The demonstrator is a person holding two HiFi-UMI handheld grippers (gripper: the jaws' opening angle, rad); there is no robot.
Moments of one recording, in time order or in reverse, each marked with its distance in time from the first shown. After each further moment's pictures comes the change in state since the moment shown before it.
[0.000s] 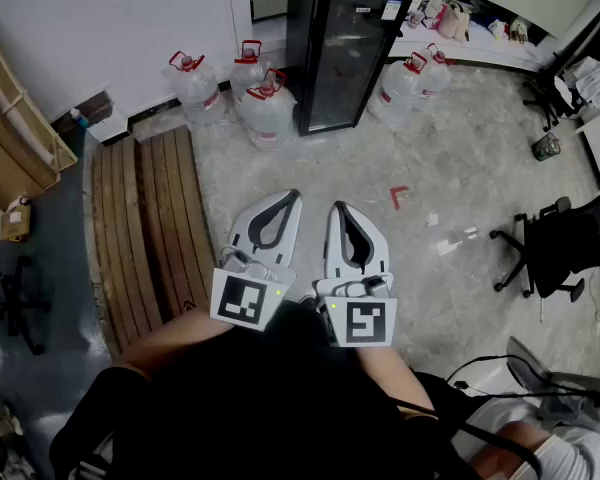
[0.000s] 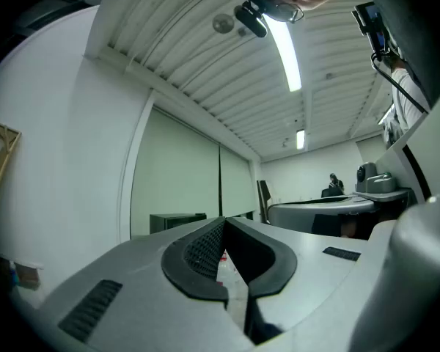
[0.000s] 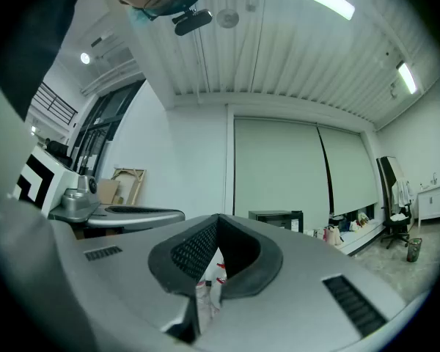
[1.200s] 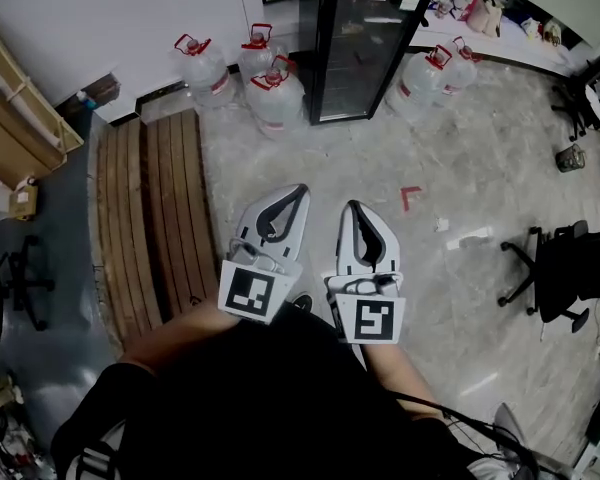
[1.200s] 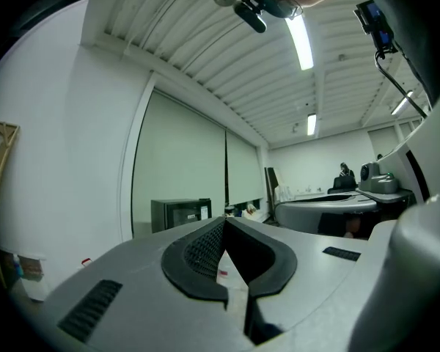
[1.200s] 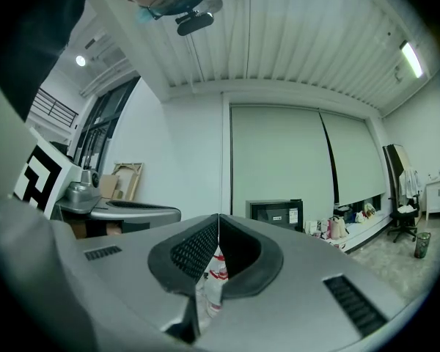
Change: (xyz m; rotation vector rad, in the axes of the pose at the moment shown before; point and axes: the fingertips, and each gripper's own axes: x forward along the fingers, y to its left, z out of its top) left arm 0.119 -0.006 -0.051 0.000 0.089 0.058; right arm 0.059 -0.108 -0.058 0.025 0.058 0.056
